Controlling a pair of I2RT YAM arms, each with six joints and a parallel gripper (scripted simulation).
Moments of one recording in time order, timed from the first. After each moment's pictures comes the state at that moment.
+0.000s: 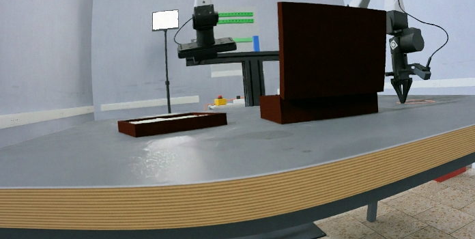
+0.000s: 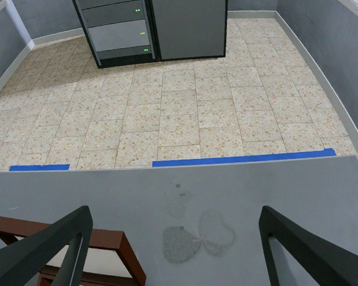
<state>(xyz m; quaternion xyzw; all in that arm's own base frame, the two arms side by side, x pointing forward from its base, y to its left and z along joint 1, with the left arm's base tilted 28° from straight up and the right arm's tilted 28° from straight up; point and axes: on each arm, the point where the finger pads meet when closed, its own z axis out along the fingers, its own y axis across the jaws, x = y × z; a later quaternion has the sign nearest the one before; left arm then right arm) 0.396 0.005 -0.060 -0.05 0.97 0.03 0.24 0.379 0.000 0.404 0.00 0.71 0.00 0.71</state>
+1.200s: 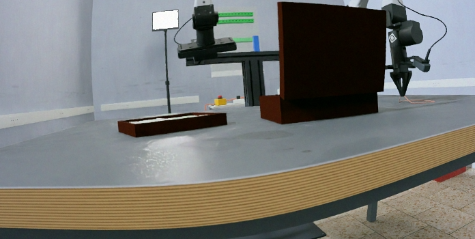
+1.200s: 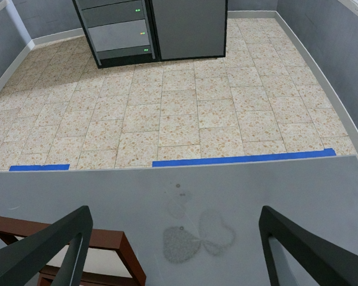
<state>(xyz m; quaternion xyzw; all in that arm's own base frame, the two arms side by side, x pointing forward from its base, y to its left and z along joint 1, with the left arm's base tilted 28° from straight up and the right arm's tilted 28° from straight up) 0.386 0.003 -0.040 -0.05 0.97 0.03 0.24 0.379 0.000 0.404 0.00 0.71 0.00 0.71</state>
